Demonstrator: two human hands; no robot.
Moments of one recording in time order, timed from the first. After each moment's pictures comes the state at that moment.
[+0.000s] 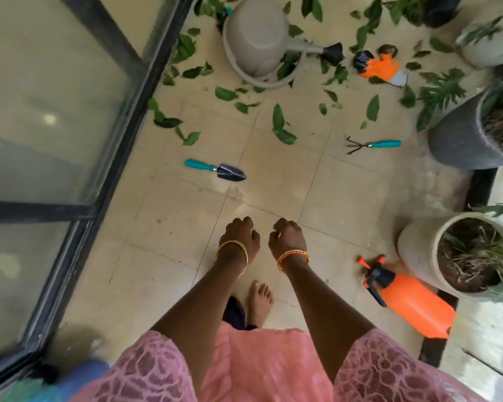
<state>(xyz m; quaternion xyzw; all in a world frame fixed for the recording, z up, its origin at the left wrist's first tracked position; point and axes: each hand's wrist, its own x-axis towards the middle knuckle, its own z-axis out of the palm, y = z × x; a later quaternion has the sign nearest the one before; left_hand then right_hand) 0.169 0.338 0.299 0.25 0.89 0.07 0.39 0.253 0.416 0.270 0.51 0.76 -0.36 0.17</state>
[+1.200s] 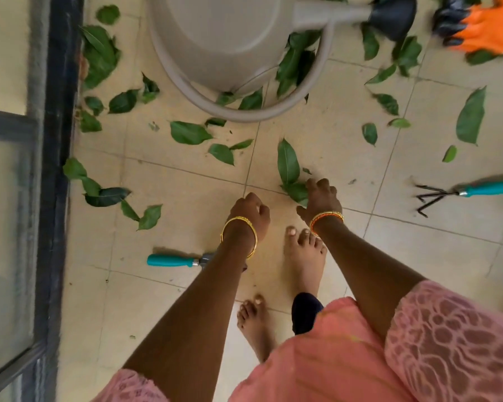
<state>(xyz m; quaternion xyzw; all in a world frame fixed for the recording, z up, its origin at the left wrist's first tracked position) -0.068 0.615 0.025 0.17 0.86 0.06 0.48 0.046 0.719 -0.040 0.47 0.78 -0.27 0.31</state>
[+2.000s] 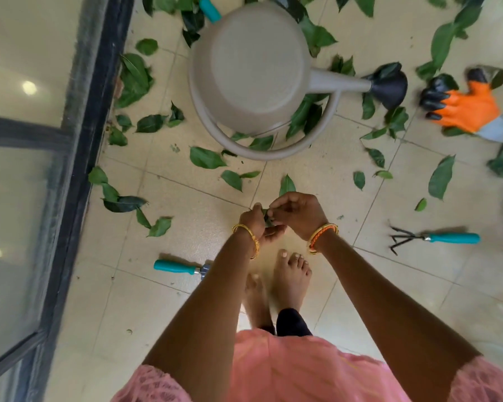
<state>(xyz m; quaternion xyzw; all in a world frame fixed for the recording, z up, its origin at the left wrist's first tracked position) -0.108 0.672 0.086 -0.40 0.61 0.38 0.57 -0.034 0.750 0.083 0.48 0.52 -0.69 0.11</state>
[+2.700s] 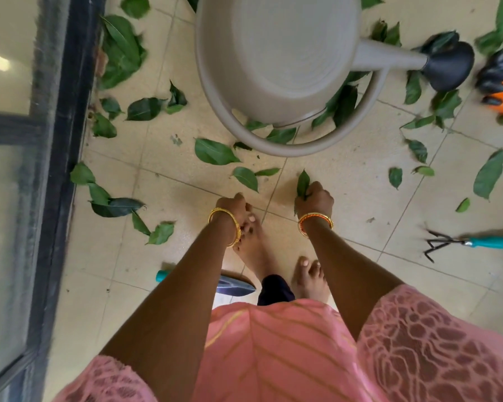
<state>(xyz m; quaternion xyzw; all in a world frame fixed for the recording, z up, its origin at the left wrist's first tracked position) -0.185 0.631 0.011 -0.28 0.73 0.22 0.59 -0.059 0.729 -0.052 0.64 0.65 -0.35 0.19</state>
